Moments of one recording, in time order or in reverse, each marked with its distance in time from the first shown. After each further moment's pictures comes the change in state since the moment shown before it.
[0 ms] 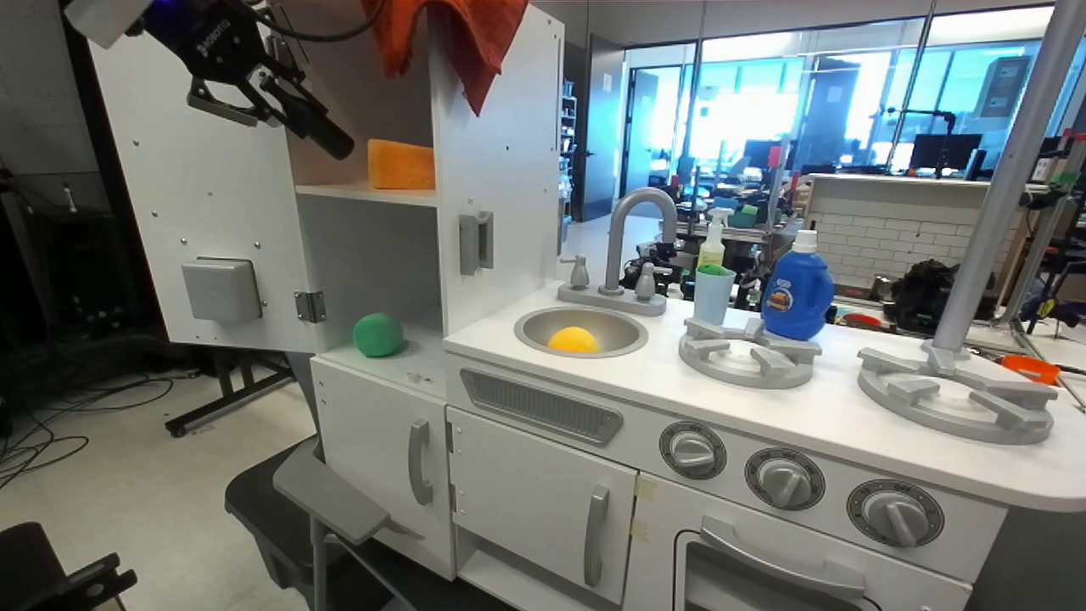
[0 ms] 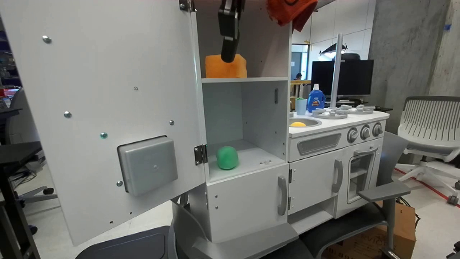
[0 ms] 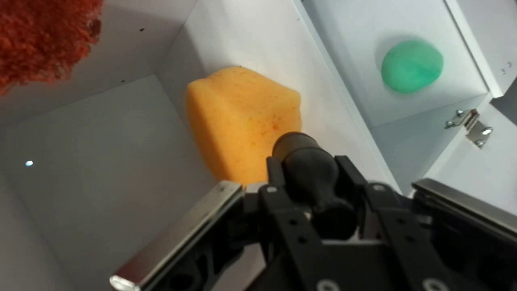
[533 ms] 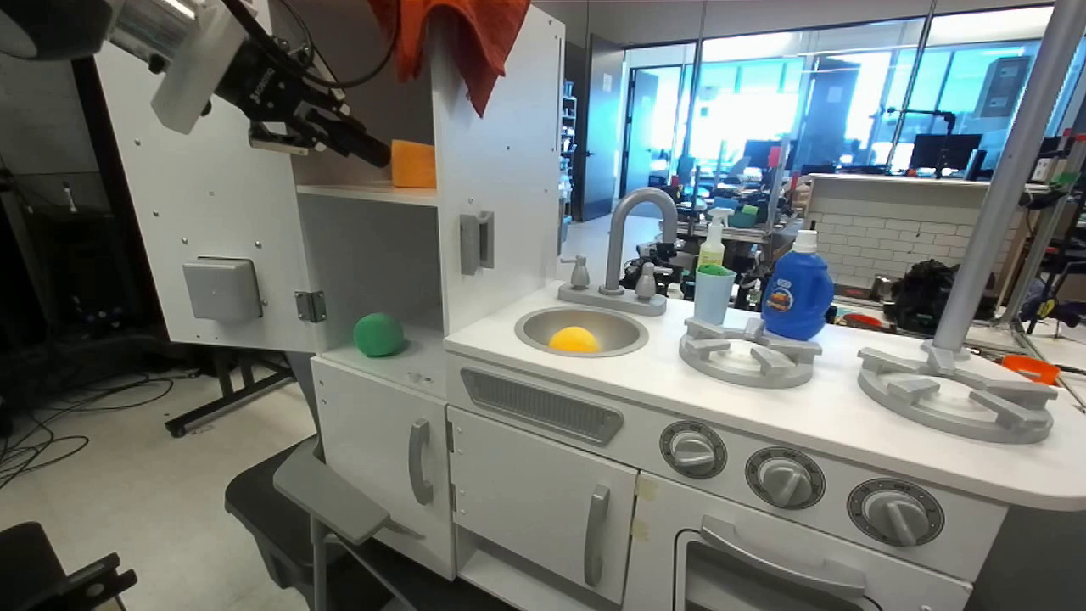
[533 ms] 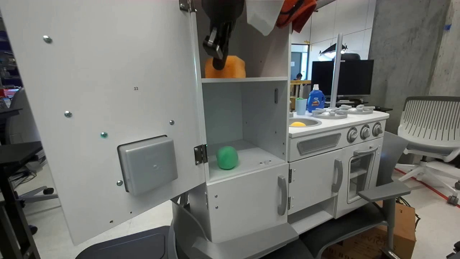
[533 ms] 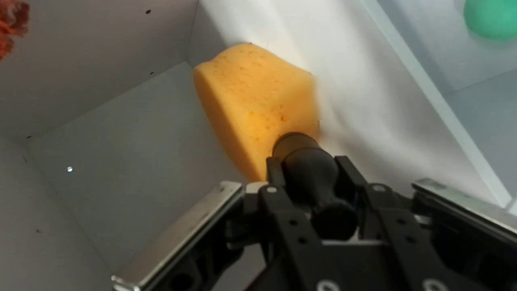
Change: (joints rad) arm 0.006 0.176 -0.001 0.138 -0.430 -0.036 0.504
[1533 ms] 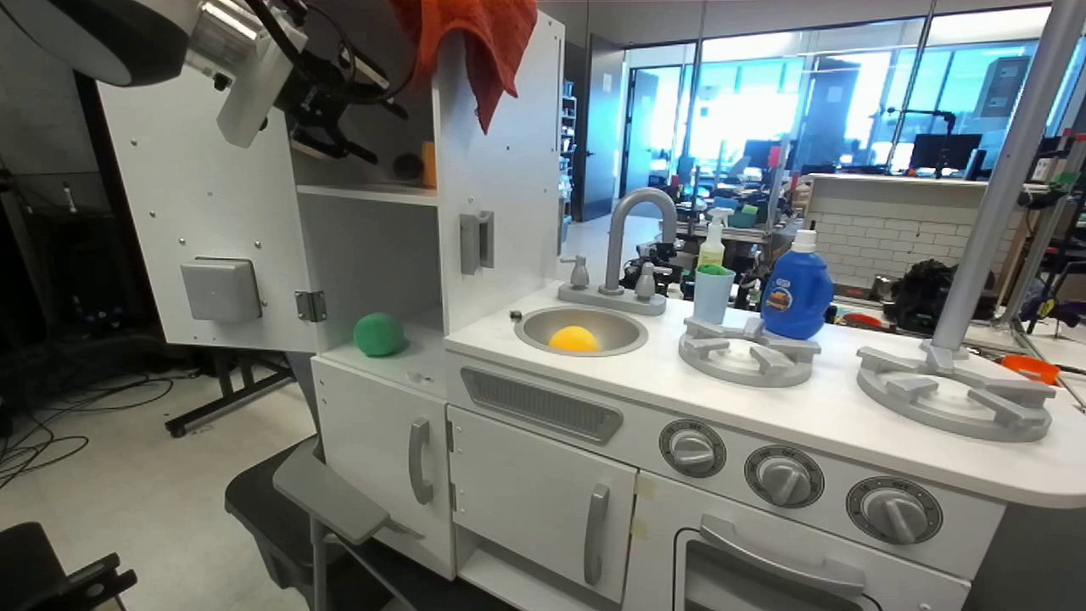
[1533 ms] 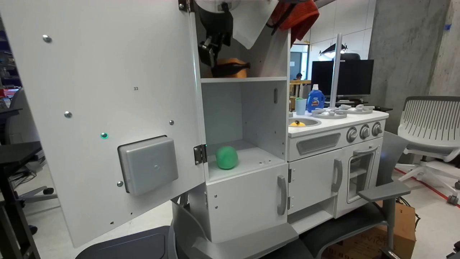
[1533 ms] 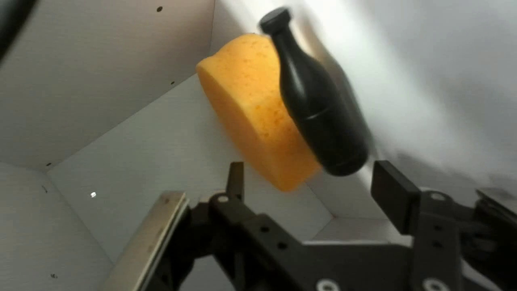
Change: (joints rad) arm -0.005 0.129 -0.013 0.165 -0.024 -0.049 0.073
